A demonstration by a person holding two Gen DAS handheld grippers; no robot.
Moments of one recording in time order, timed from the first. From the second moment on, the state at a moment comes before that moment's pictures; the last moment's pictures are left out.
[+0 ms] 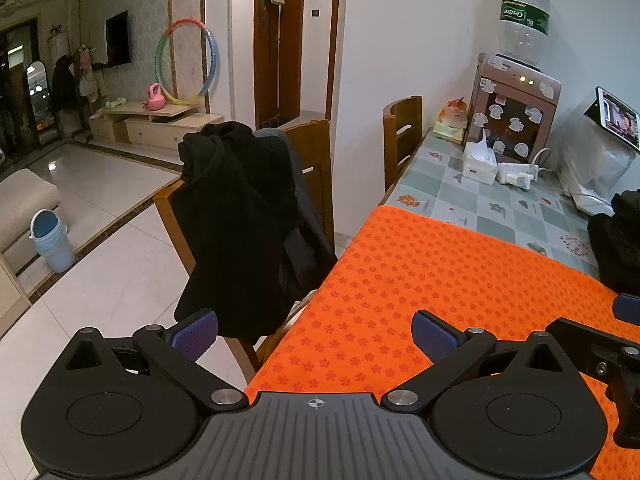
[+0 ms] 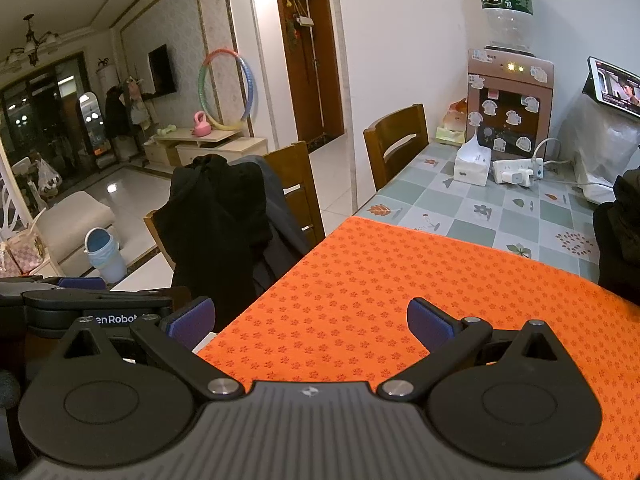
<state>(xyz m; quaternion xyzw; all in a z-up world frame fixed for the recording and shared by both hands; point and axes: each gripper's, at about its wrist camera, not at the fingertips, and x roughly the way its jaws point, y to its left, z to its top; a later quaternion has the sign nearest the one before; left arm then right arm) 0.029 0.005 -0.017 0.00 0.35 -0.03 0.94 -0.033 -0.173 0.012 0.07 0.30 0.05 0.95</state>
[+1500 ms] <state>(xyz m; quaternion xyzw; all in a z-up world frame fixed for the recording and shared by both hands) 0.373 0.128 -0.078 -0.01 0.41 0.04 0.91 -0.003 -0.266 -0.040 0.17 0.37 -0.11 0.91</state>
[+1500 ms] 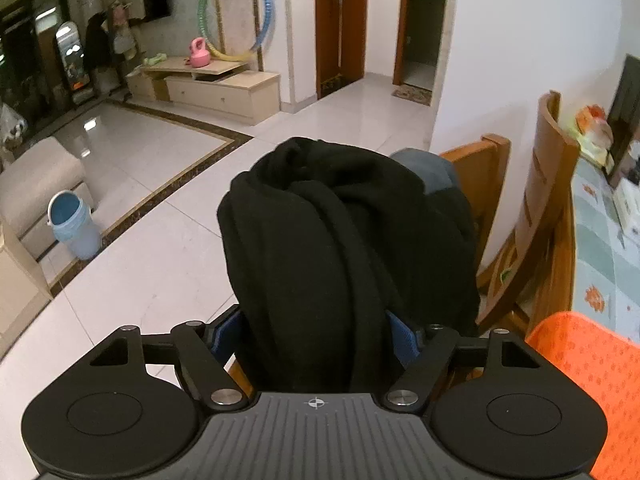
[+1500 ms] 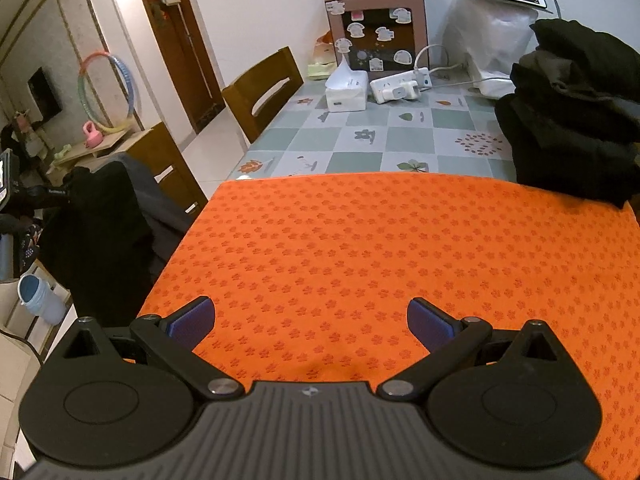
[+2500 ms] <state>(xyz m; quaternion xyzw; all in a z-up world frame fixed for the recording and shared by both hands) 0.172 0.006 0.122 -0.05 0.23 -0.24 0.94 -0.073 -0.303 -0.028 0.20 0.34 -0.11 0.91</state>
